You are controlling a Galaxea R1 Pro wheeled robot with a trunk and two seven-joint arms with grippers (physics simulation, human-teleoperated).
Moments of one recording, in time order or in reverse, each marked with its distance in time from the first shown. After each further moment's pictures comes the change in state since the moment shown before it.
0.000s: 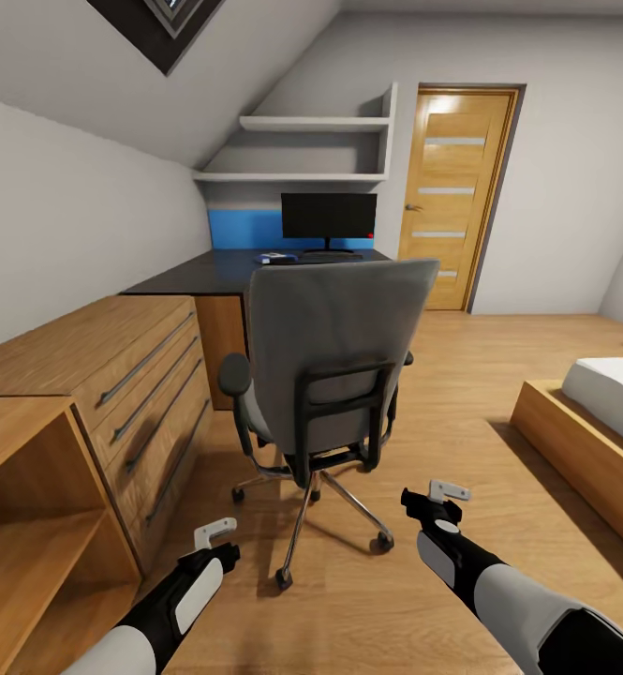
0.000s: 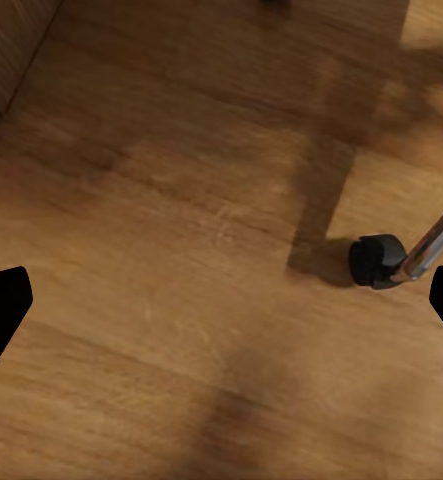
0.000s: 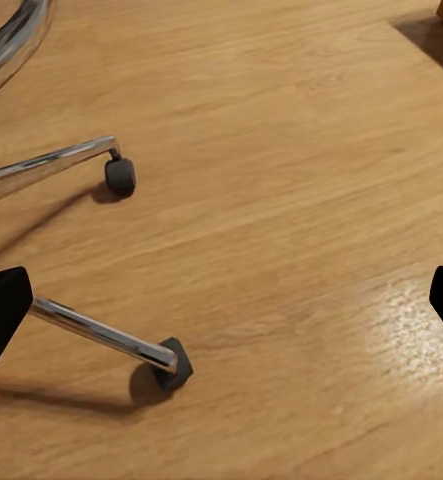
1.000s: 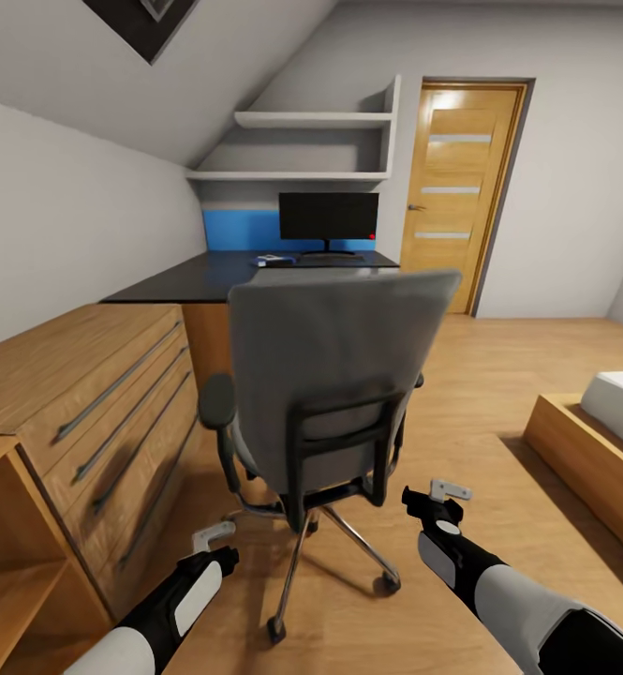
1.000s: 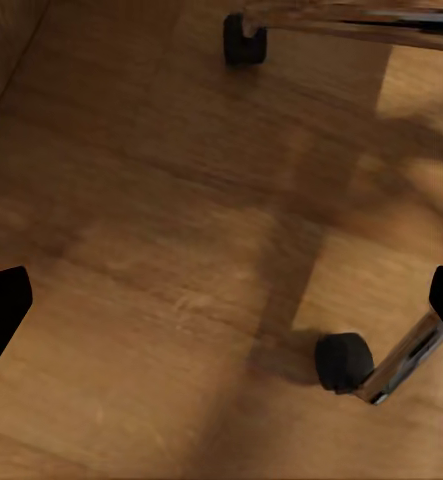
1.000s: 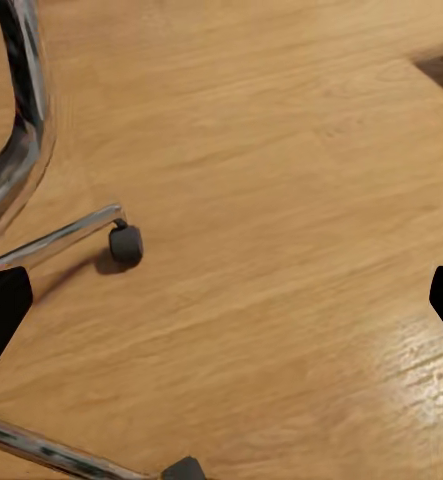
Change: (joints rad) left arm 0.000 0.002 -0.001 0.017 0.000 -0.002 -0.002; right arm 0.001 -0.001 0.000 0.002 0.001 -0.028 0.000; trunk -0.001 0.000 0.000
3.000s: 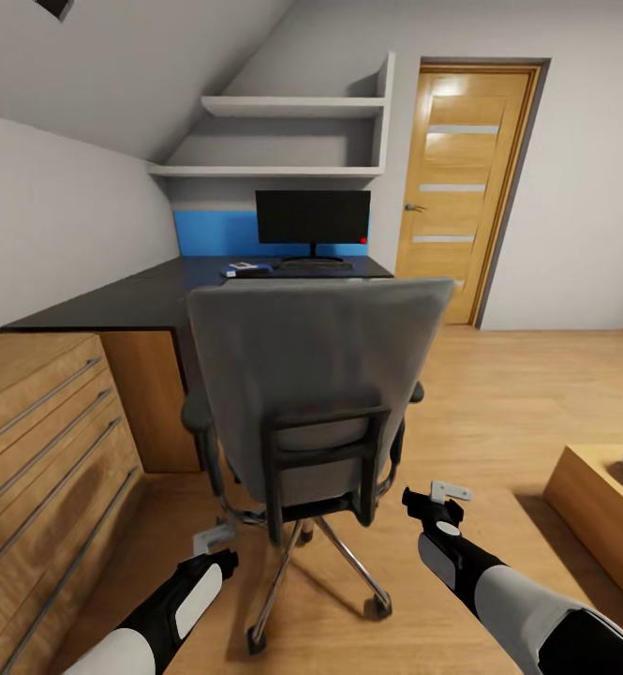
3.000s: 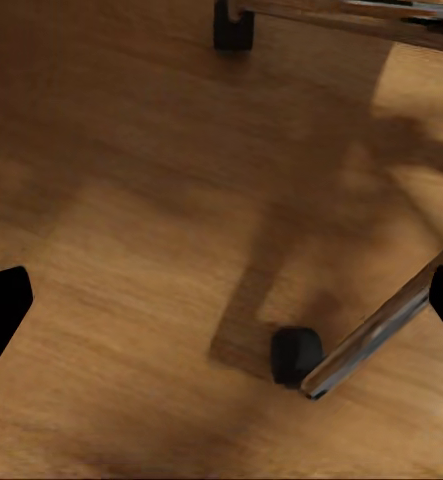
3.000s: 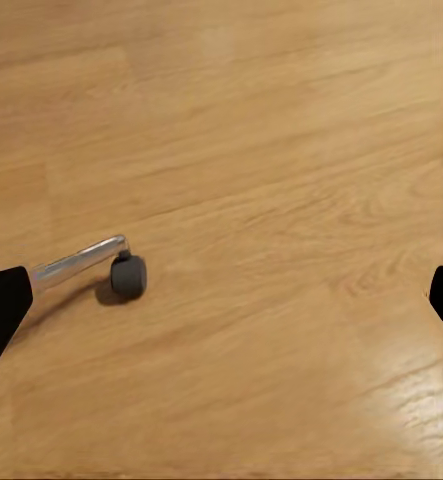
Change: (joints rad) left arm 0.000 0.000 -0.014 0.014 -0.005 -0.001 0.000; right arm 0.000 0.001 0.003 0.008 0.003 -0.003 0.001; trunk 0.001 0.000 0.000
